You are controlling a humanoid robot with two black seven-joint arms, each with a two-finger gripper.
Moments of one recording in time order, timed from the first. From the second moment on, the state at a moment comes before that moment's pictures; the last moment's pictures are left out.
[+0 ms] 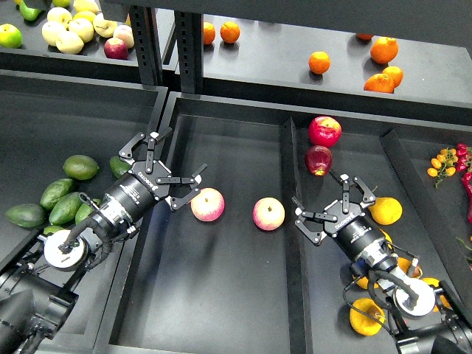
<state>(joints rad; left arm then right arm) -0.14 0.00 -1.38 -1.10 0.04 -0.49 0.35 0.27 0.01 1.29 0.81 -0.12 0.58 -0.31</state>
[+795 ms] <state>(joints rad) -0.11 0.00 -1.37 -1.12 0.04 -0.49 0.35 0.23 0.01 1.29 0.83 -0.13 0.58 -0.31</state>
